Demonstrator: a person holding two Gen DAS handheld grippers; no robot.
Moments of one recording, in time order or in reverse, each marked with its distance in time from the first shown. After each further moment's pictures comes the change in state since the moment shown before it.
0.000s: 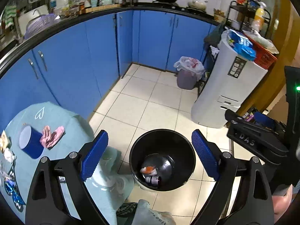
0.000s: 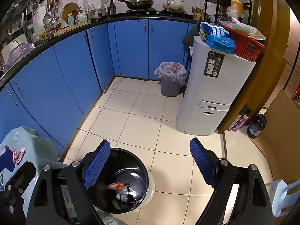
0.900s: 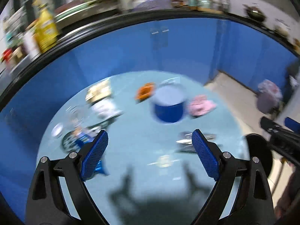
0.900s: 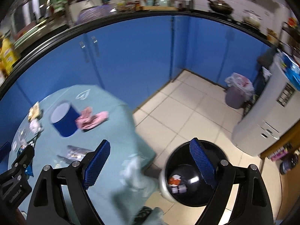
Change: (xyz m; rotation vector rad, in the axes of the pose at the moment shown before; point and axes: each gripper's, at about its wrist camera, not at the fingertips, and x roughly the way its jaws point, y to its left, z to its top) left arm -0.083 0.206 -0.107 -0.352 -0.022 0.567; right arm -0.026 0.223 -0.058 -0.360 0.060 0.365
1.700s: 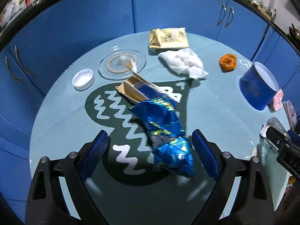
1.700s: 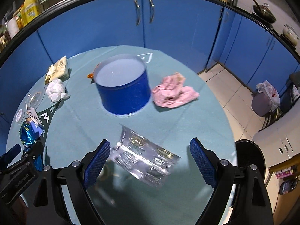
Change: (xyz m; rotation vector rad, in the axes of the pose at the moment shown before) left arm 0.084 0.129 -0.046 -0.258 0.217 0.057; right arm 0.067 0.132 -0.021 -0.181 0.146 0.093
